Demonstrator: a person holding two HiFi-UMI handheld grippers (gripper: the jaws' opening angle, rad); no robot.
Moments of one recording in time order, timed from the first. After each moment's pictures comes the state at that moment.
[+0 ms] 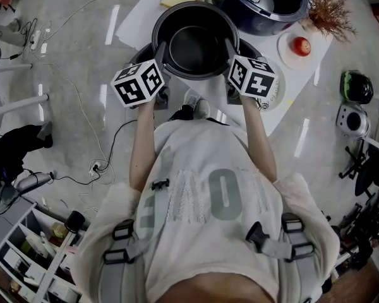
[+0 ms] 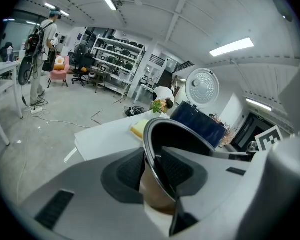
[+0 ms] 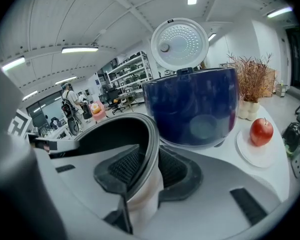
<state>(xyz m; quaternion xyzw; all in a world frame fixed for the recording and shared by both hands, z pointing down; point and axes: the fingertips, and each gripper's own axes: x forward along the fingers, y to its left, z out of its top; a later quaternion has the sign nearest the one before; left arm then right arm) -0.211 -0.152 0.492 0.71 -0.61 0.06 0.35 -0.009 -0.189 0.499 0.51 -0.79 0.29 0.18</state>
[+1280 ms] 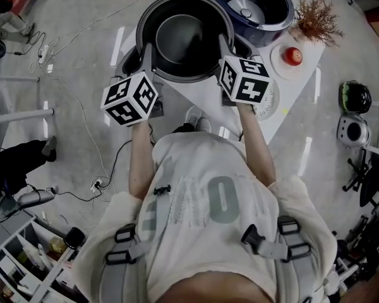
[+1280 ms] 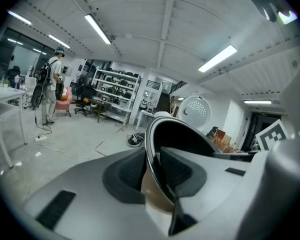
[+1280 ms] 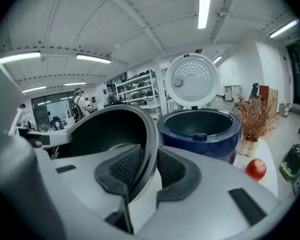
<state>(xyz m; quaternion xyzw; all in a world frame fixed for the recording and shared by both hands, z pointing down) -0.230 -0.141 0.377 0.72 -0.67 0.01 0.21 -0.029 -0.195 0.395 0.53 -0.82 0.19 0.13</state>
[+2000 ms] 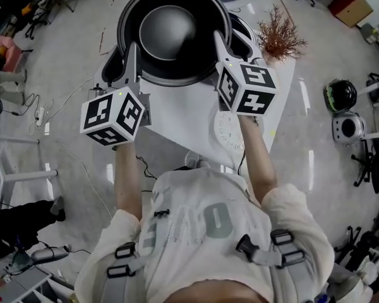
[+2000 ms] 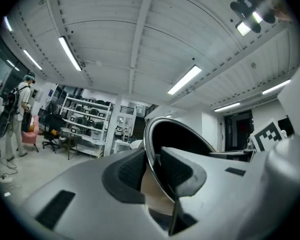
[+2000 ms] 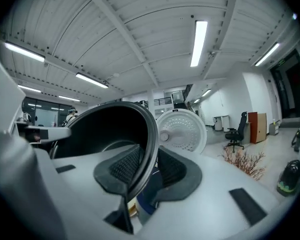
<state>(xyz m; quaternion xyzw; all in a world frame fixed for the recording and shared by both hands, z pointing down) -0.190 -0.202 0.195 0.81 -0.58 -0.07 0.03 0.012 -0.232 0.224 0.60 -0.80 0.06 0.01</state>
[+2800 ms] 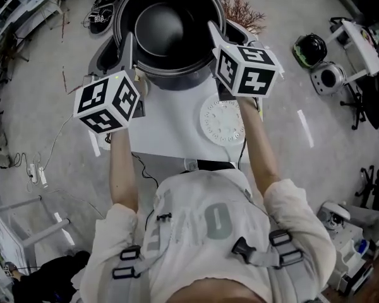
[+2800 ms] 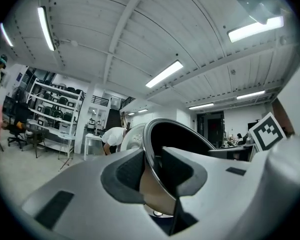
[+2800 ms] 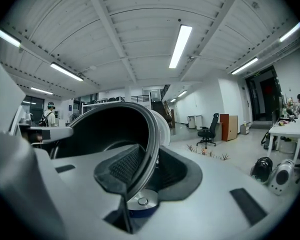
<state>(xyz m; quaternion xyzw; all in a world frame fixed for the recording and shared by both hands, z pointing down) -0.093 -0.287 0.190 0.90 -0.44 -0.03 0.03 0.107 -0.251 0.220 0.71 -0.70 0.08 0.02</state>
